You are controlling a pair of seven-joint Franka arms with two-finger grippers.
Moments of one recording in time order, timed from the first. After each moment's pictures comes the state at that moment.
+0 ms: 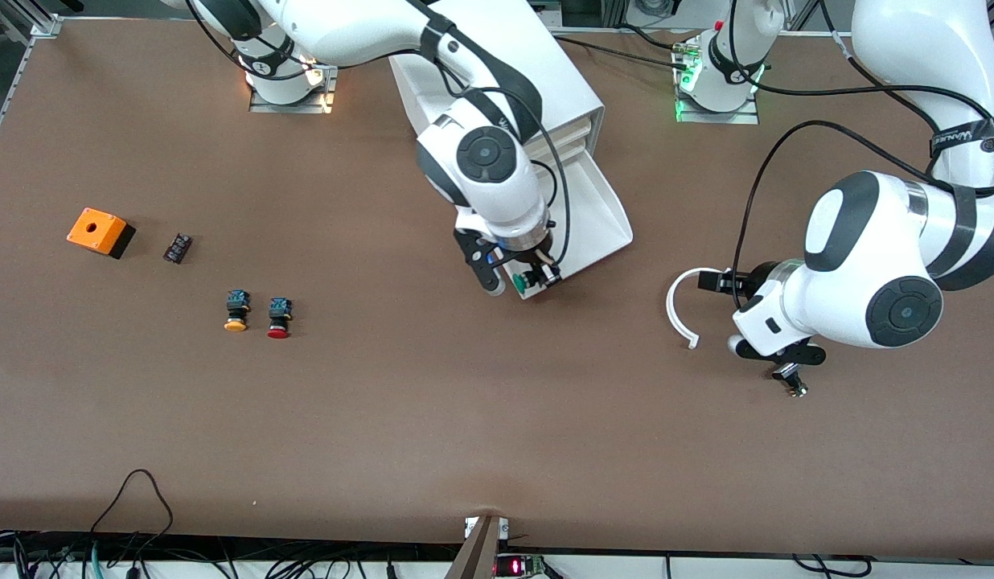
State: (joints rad) left arm -0.08 0.58 -0.14 -1.25 -0.06 1.44 -0.19; right arm 0.70 0.84 0.11 -1.01 0.08 2.04 1.74
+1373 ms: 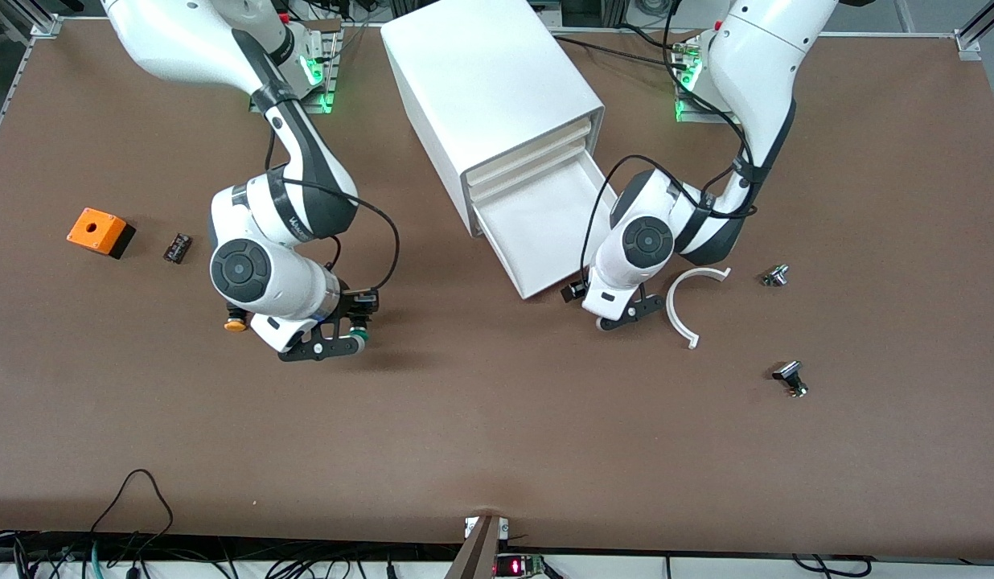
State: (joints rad) left arm -0.35 0.60 -0.19 -1.82 -0.05 2.29 -0.90; right arm 0.32 0.57 0.05 -1.57 0.09 2.05 0.20
